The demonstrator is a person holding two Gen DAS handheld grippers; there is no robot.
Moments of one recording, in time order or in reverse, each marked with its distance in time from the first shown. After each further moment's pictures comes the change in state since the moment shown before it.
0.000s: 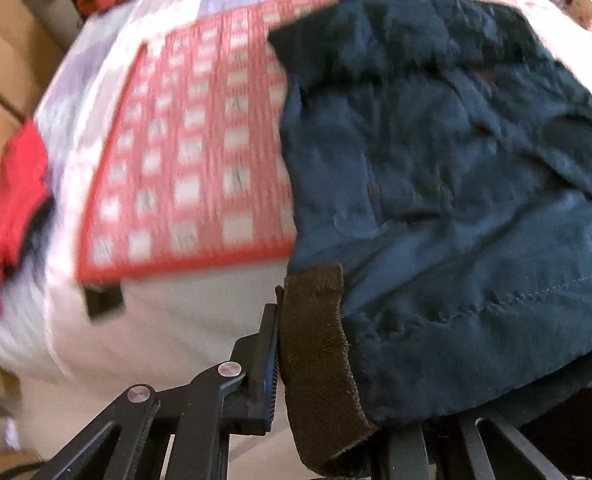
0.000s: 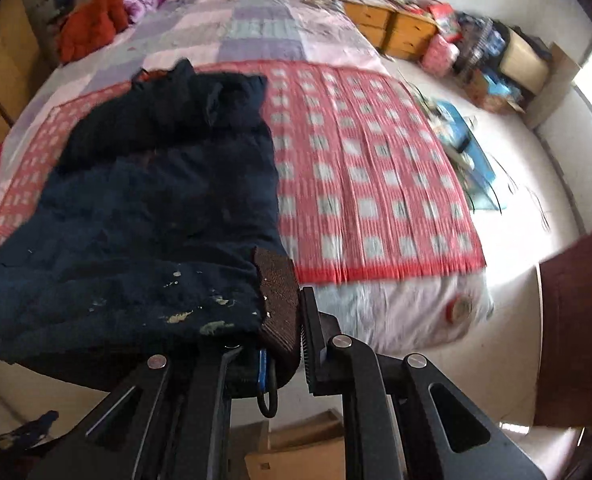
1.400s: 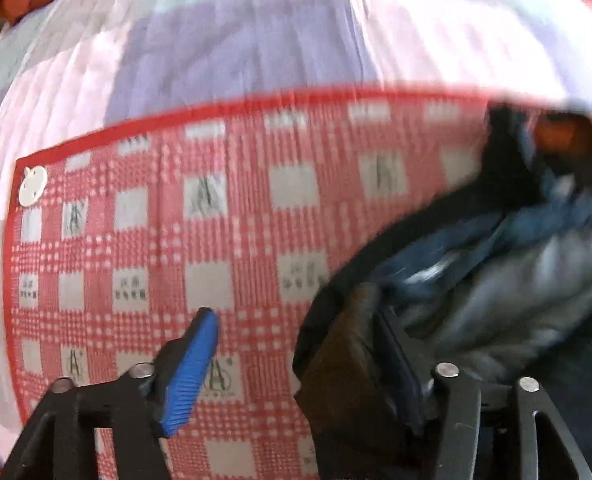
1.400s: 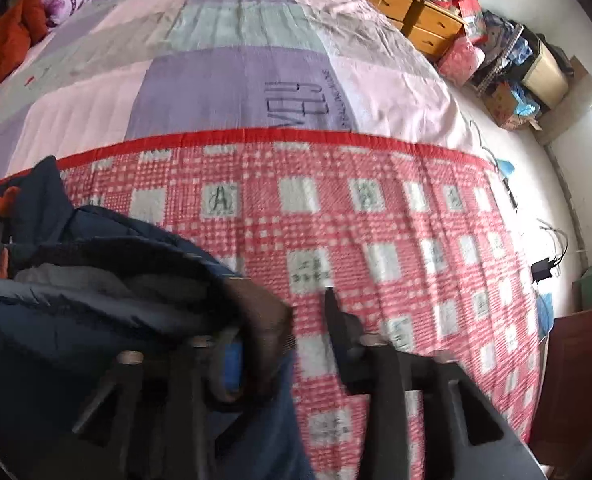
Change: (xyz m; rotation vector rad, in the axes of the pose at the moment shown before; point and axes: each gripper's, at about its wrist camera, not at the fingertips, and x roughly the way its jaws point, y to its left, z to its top) left arm 0.326 0.077 0.475 -0.110 0.124 -0.160; right arm 0.390 0.050 0.446 0.051 0.101 -0.103
